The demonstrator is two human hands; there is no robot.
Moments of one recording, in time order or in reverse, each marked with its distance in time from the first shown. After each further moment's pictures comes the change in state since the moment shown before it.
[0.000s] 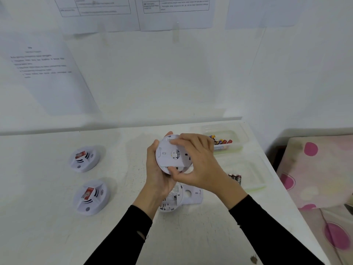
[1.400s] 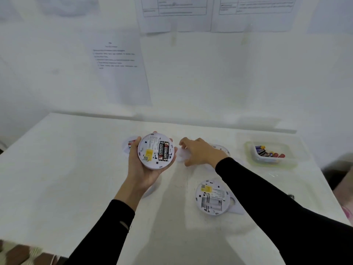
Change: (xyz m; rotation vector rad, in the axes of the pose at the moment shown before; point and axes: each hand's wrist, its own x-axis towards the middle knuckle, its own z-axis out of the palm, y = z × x) left_hand -0.036 0.118 -0.117 -0.108 0.174 0.075; right_hand 0.097 -0.006 0.148 -0.022 -0.912 0.115
